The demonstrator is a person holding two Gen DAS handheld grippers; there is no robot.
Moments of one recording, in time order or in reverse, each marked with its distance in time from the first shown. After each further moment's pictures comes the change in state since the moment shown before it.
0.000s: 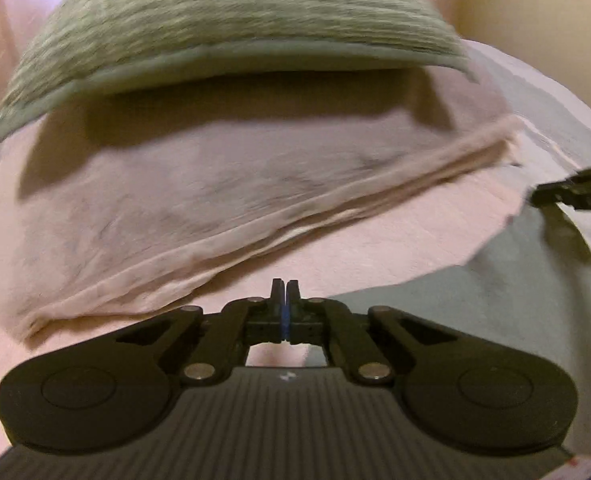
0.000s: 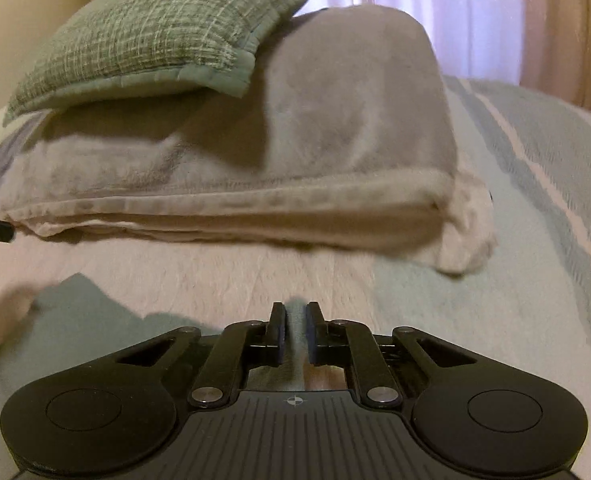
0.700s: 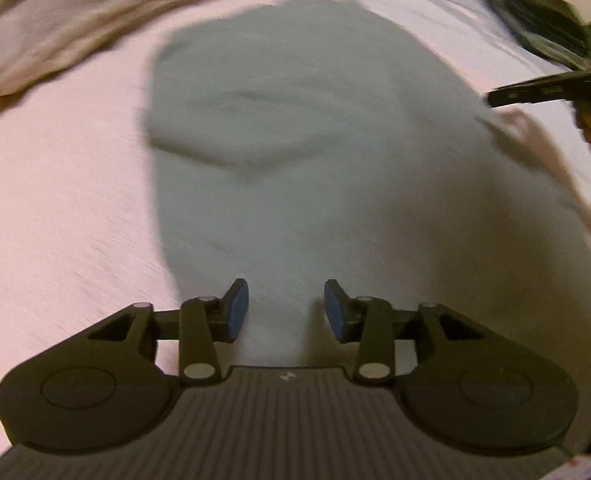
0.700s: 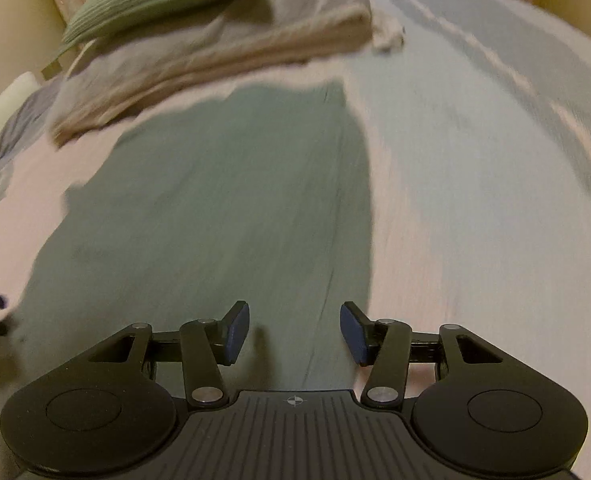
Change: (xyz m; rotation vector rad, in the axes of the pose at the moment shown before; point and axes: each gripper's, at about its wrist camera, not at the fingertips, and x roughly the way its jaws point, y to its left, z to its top) left arm -0.167 -0.064 -0.234 0.220 0.309 -0.321; right arm -0.214 0.109 -0.221 0.236 0.192 -0.033
